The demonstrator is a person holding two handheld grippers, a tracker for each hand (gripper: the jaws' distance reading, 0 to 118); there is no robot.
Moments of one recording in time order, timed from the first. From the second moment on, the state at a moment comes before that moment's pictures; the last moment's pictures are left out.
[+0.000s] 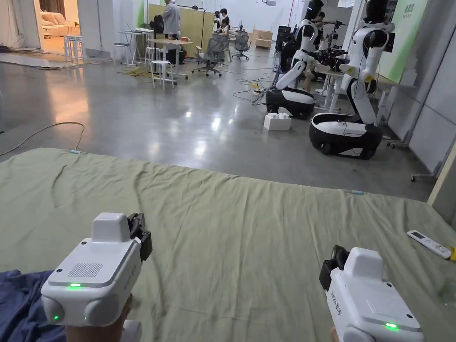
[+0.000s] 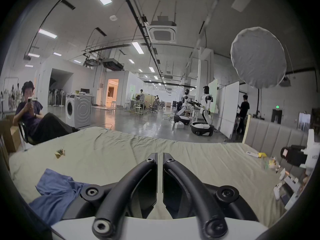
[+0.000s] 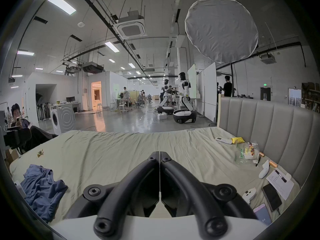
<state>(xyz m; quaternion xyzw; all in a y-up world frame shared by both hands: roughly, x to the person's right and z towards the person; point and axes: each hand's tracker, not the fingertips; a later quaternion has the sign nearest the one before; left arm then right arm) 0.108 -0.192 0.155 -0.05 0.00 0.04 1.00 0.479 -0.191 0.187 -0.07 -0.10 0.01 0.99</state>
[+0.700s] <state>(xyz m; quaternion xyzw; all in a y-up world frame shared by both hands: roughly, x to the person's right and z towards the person) -0.082 -0.252 0.191 -0.36 0.05 0.05 0.93 0.438 -0.214 0.176 -0.10 -0.05 0.05 0.99</state>
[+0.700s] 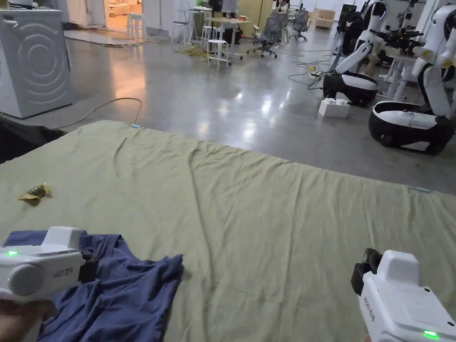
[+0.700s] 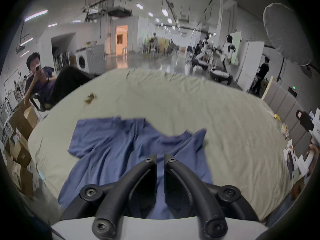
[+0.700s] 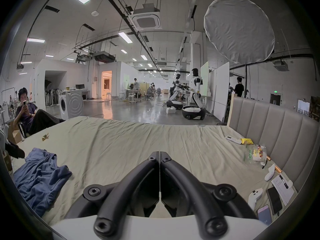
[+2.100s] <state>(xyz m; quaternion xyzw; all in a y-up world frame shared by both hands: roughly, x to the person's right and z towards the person) -0.102 -0.253 0.199 -0.31 0.08 0.05 0.95 0.432 -0.234 0.180 -0.13 -0.03 0.04 0.99</state>
